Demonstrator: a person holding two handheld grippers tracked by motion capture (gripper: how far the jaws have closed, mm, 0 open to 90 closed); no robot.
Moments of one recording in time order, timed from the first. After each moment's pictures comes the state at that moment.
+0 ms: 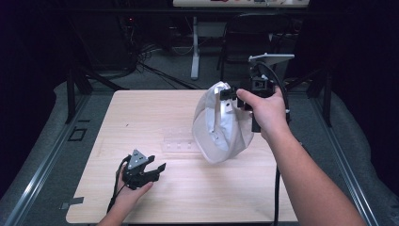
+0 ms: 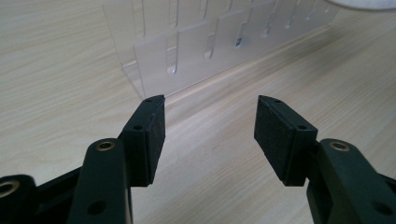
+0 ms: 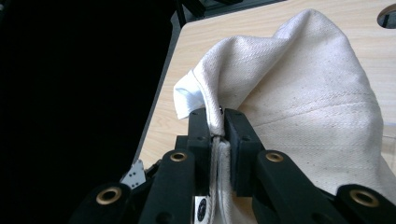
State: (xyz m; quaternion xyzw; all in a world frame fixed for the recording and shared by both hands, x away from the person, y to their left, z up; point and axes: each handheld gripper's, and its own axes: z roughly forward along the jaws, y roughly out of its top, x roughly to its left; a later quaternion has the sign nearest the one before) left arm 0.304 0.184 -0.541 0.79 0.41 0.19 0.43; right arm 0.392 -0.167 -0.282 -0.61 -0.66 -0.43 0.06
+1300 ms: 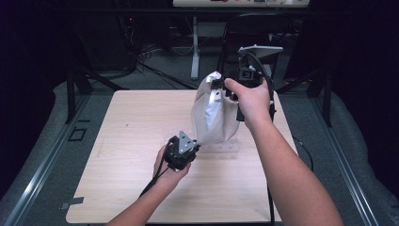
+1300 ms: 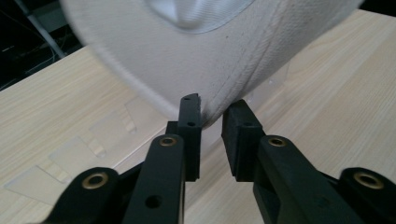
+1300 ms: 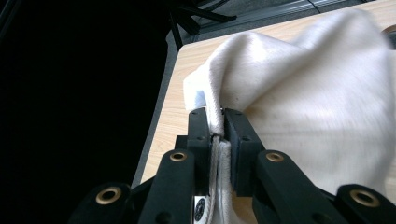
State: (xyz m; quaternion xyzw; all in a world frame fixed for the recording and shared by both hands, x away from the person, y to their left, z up) left arm 0.340 0.068 -0.493 0.82 0.31 0.24 0.42; right arm 0.415 -0.143 -0.277 -0.63 -0.64 -0.44 0.04
